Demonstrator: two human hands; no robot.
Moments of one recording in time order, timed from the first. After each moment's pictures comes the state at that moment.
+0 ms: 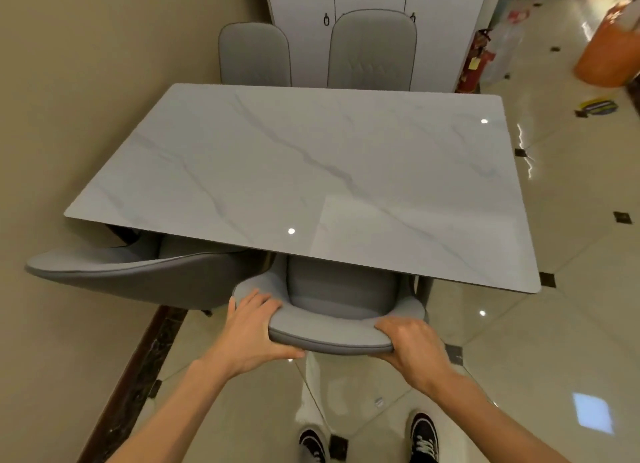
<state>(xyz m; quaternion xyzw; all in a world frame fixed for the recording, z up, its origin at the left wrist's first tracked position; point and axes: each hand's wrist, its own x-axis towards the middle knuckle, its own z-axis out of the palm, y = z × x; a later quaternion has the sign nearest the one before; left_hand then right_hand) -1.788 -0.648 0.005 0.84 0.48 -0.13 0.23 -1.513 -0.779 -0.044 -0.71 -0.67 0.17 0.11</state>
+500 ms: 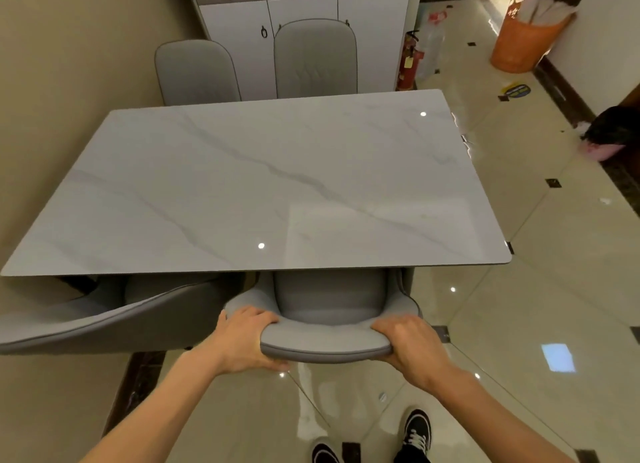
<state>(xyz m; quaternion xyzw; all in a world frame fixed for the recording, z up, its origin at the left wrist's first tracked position) -1.799 -0.585 0.001 0.87 0.34 -0.26 0.23 -1.539 -0.780 -0.039 -0.75 -0.63 0.19 0.09</state>
